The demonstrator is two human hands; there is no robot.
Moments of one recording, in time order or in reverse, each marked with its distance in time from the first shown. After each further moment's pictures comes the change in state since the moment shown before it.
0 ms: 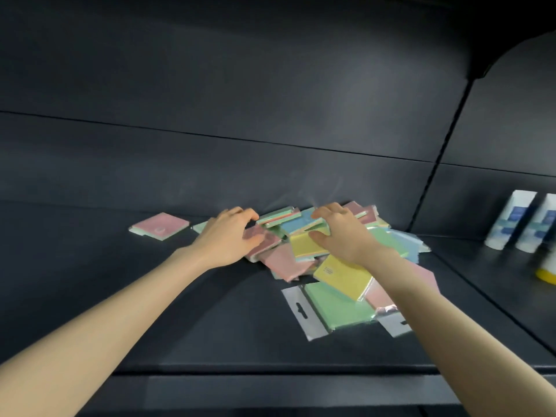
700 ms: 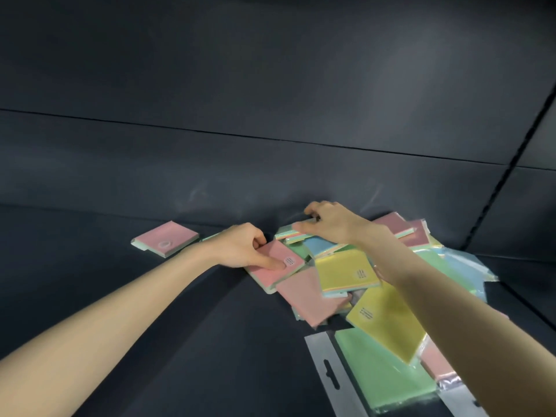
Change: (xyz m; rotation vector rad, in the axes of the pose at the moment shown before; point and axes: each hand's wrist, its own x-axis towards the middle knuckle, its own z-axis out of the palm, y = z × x) left_hand 0.068 -0.048 0.018 -0.227 -0.353 -0.177; right_hand 0.119 -0.002 0.034 0.156 -0.262 0.013
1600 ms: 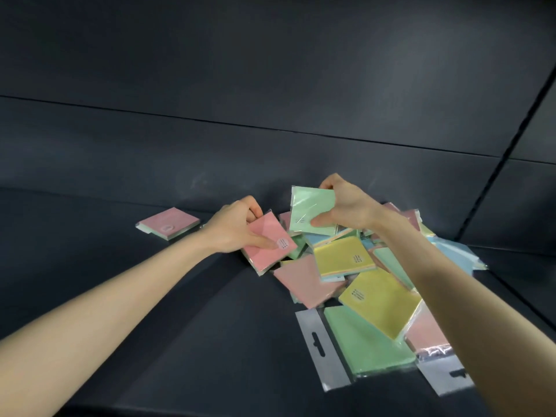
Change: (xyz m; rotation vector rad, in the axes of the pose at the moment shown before) left_hand -0.027 0.013 0.005 -0.225 0.245 0.048; right_hand -0.042 0.002 -0.027 0.235 0.093 -0.067
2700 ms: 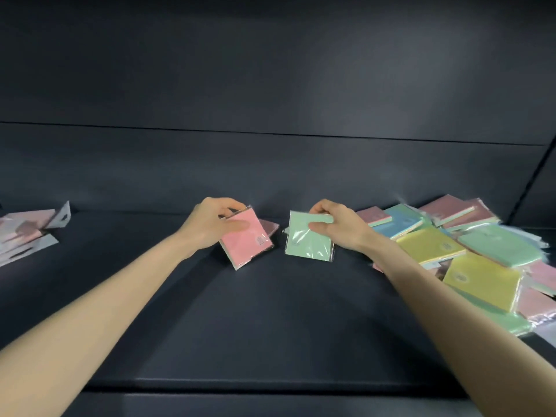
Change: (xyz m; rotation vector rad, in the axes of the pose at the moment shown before) left_hand -0.051 -0.124 -0.146 -0.129 0.121 0.020; right_hand 0.005 -0.115 0.126 0.111 0.097 0.006
